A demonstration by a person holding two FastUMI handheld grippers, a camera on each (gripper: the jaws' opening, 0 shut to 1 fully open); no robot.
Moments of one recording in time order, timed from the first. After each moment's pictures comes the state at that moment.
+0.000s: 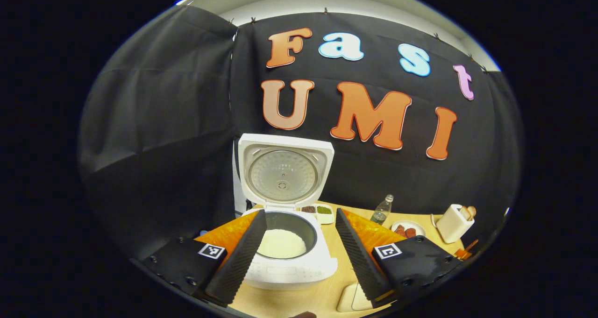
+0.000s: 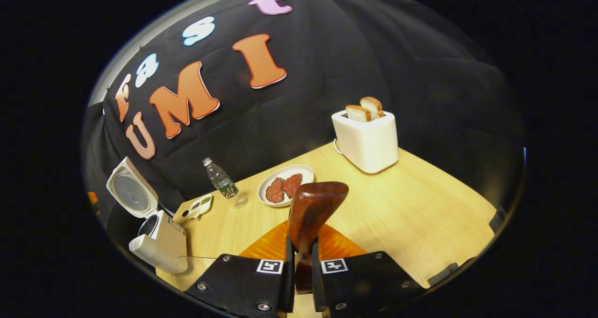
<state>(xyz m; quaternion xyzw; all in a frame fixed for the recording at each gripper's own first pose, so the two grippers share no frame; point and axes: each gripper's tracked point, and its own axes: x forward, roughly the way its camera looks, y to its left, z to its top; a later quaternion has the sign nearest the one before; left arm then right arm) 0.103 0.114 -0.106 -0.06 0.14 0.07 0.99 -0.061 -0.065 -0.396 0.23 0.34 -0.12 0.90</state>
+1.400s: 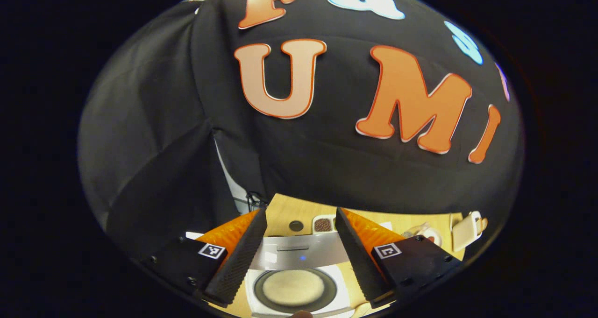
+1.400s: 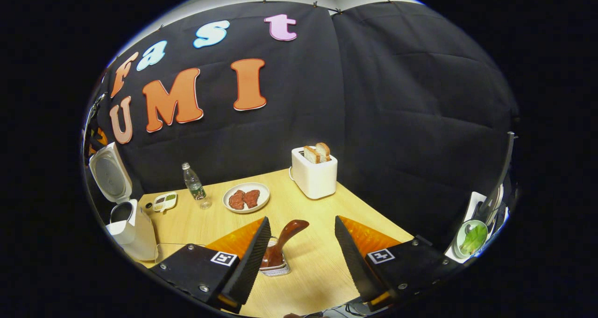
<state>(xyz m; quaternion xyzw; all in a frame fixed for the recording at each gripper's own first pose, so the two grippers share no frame) 0.378 0.177 -0.091 0.00 0.30 0.07 0.95 -0.132 -0.094 -0.261 0.06 0.29 -0.24 0.92</state>
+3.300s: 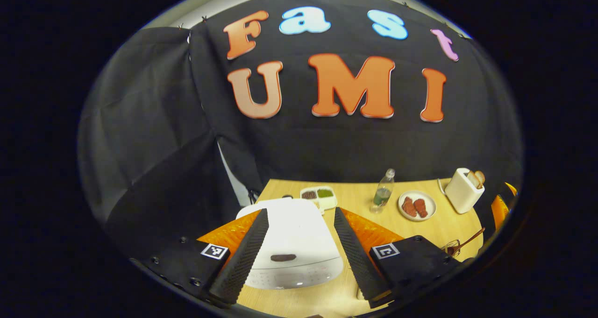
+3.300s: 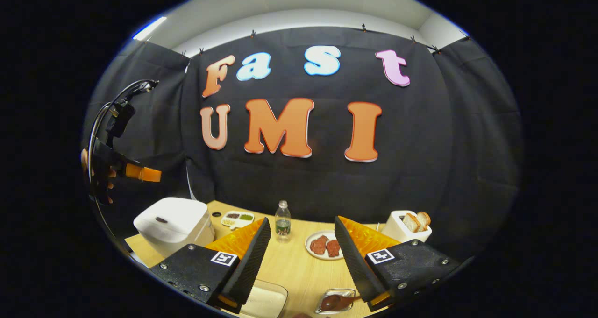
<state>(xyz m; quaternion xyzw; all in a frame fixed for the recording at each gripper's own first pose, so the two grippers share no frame) 0.139 0.079 -0.086 0.07 0.18 0.03 0.98 0.007 0.072 -0.146 0.00 0.13 0.04 0.99</state>
